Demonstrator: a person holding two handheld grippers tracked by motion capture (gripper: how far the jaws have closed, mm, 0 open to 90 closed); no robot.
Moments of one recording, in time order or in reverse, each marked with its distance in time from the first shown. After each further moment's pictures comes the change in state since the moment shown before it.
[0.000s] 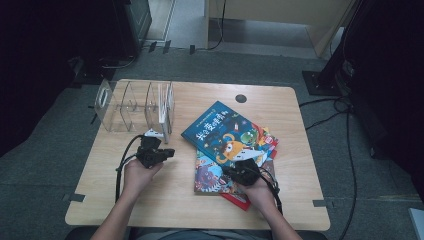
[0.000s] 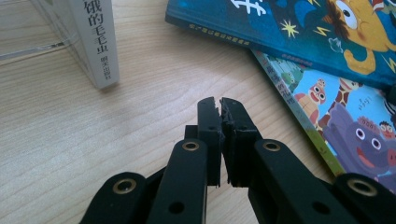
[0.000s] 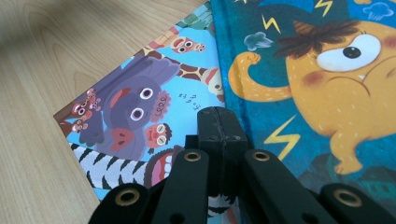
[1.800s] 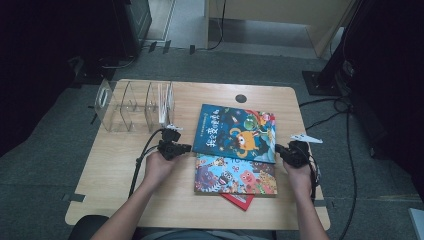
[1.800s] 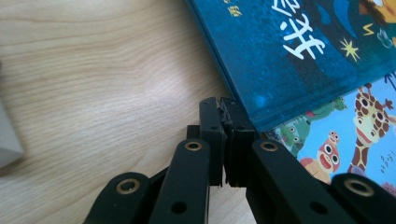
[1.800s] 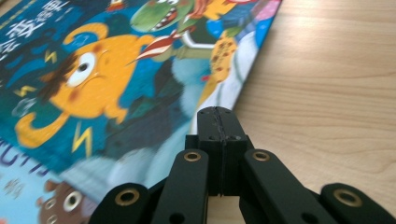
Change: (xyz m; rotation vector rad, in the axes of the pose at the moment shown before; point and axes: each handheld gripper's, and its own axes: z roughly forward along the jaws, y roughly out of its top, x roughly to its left) left arm -0.014 0.028 0.062 0.049 -0.051 -0.016; right arm -0.134 -0.030 -0.076 -0.148 -0.380 0.337
